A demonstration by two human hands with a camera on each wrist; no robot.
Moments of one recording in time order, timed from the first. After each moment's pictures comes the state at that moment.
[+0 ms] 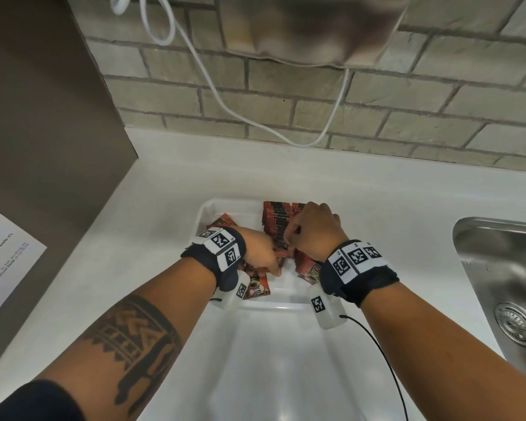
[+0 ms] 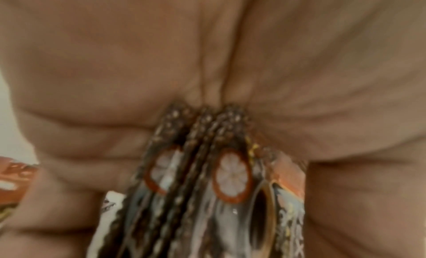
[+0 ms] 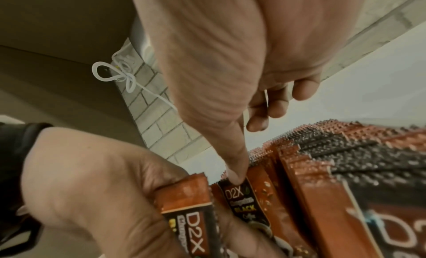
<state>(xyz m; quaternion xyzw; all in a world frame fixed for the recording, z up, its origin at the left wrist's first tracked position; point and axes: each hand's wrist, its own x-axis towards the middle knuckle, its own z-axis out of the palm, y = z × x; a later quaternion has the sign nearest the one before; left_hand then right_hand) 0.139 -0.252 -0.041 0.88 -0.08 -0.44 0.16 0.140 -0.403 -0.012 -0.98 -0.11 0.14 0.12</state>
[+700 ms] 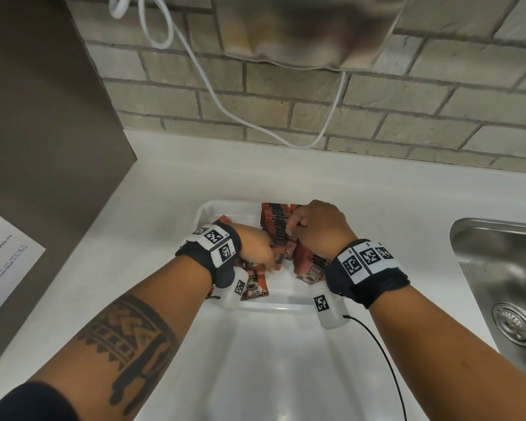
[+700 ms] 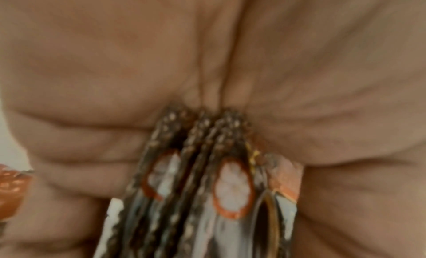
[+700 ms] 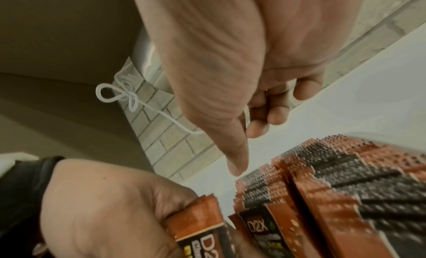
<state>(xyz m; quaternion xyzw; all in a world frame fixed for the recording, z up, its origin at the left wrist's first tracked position) 0.142 -0.248 -0.028 0.88 -0.08 -0.44 0.19 0.146 -0.416 -0.009 -0.97 -0.10 0.11 0.21</state>
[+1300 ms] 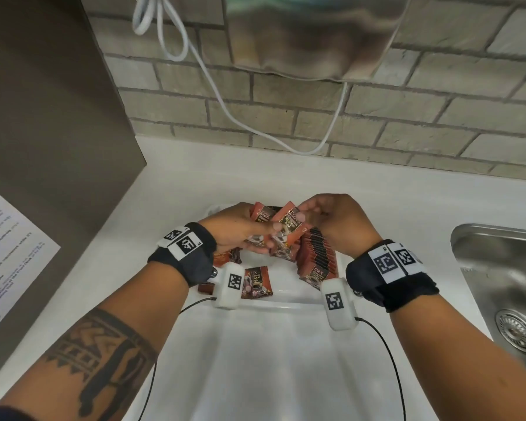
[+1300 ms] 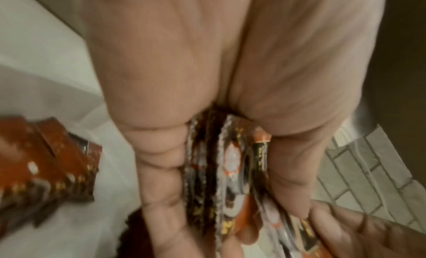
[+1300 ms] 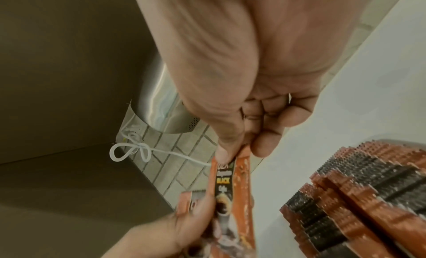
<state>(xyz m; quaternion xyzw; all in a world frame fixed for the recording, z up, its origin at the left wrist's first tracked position) 0.117 -0.210 0.003 0.72 -0.02 -0.30 0.63 0.131 -0.430 0.018 -0.88 -0.09 0.07 0.47</state>
